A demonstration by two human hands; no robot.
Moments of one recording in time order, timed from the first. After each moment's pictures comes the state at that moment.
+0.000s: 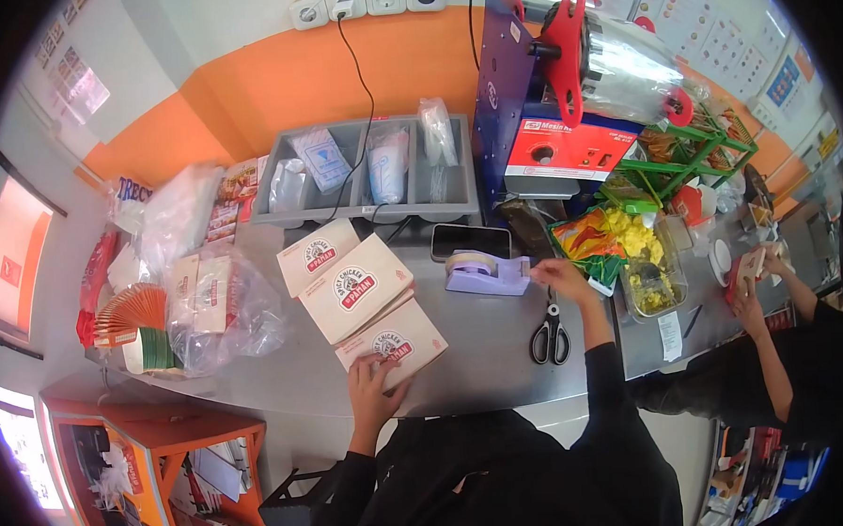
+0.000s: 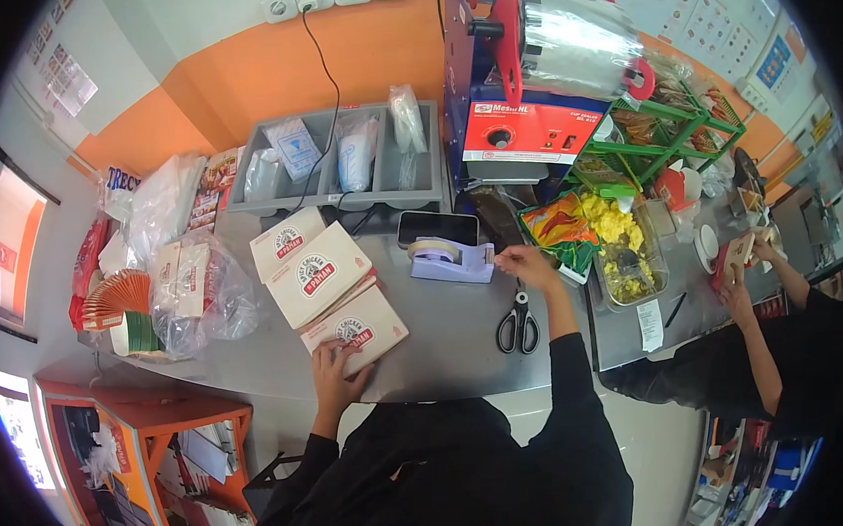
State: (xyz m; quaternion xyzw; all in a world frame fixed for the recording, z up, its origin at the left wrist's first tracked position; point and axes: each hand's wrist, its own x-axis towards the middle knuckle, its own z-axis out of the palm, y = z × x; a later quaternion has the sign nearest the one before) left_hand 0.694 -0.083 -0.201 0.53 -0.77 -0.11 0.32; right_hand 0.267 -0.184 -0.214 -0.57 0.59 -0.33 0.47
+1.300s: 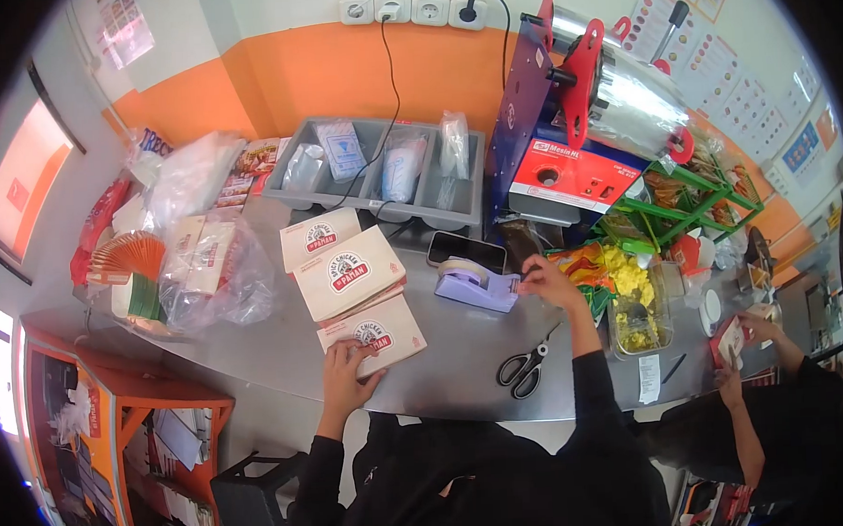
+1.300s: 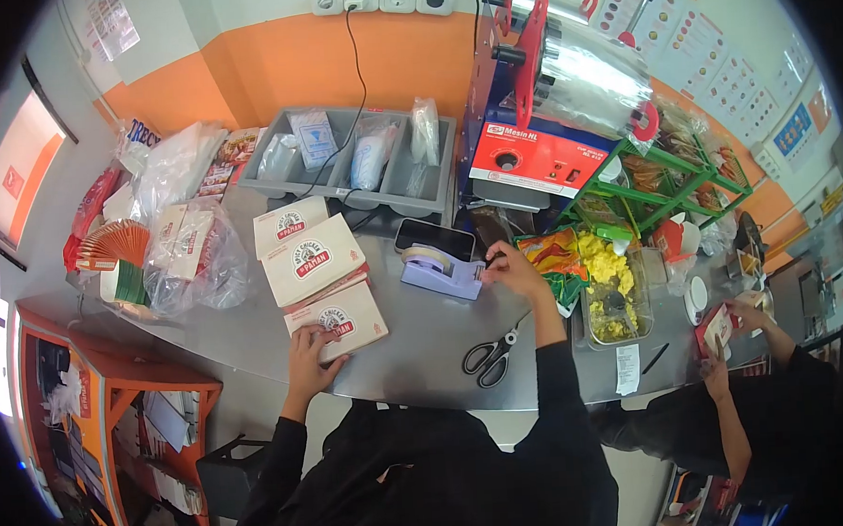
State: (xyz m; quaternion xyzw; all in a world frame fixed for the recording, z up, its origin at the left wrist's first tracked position) left_hand 0.689 -0.078 -0.197 0.55 -0.76 -0.11 0.33; right_hand 0.265 -0.211 -0.179 -0.61 0.52 -0.29 0.52
